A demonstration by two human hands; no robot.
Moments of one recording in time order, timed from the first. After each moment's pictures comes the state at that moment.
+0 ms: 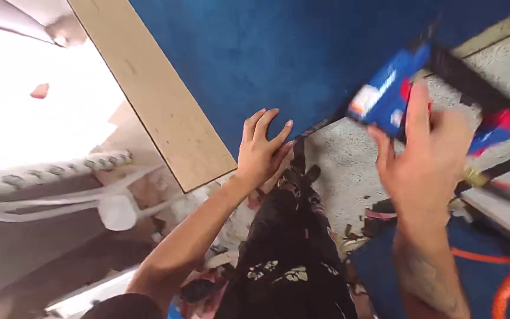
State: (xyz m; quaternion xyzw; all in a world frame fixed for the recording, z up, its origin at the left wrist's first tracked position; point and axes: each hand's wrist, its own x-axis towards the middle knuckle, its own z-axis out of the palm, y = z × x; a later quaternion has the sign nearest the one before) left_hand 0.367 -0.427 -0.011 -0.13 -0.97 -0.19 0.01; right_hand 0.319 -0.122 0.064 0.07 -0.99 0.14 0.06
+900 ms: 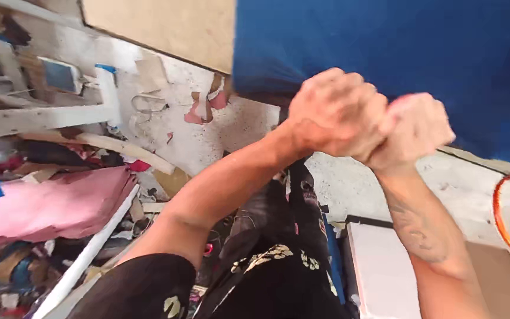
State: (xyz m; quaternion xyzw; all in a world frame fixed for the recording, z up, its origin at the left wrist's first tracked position) left_hand 0.341 -0.336 -0.044 0.05 -0.90 -0.22 0.38; right_hand 0.245 -0.198 -0.054 0.55 -0.76 0.32 0.18
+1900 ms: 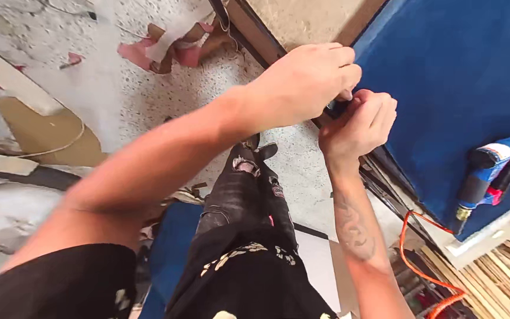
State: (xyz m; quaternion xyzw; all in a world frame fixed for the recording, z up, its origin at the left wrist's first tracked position) left_hand 0.473 -0.468 -0.026 0.13 -0.92 -0.34 0.15; right_hand 0.351 -0.332 -0.054 0.58 -0.76 0.24 0.19
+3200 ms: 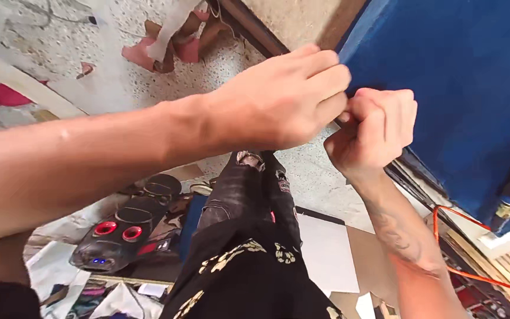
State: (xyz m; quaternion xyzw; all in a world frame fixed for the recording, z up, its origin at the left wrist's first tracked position) left_hand 0.493 -0.461 -0.027 -0.01 -0.95 -0.26 0.20; right_hand 0.334 -0.317 -0.048 0.66 -0.67 0.33 0.08
